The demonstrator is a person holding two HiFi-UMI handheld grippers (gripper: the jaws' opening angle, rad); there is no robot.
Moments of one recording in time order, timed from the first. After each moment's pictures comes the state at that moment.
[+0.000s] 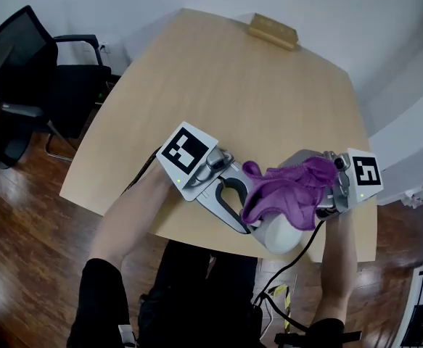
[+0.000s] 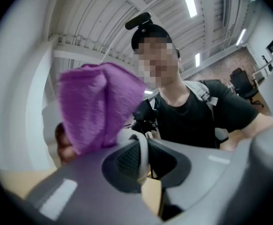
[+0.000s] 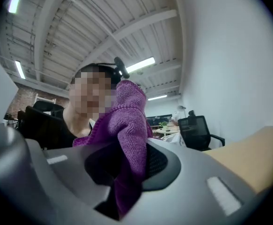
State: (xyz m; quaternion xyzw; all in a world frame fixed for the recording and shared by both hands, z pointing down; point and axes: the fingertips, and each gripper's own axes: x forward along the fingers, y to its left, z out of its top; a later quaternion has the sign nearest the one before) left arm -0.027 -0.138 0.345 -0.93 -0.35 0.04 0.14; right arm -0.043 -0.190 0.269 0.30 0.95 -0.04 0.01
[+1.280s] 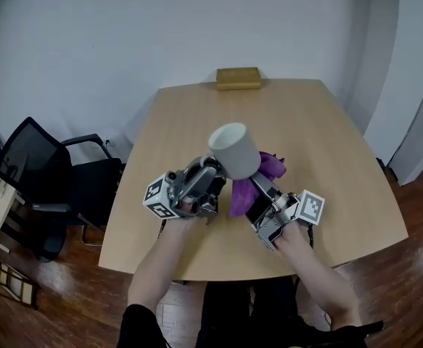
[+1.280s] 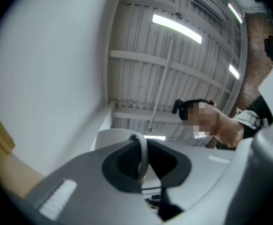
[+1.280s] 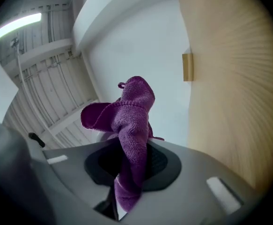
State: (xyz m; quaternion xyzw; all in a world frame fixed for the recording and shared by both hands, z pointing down) left arm -0.097 -0.269 0.236 -0.91 -0.04 0.42 0.00; right arm -0.019 -0.346 0.352 -0.06 0.77 -0.50 0.38
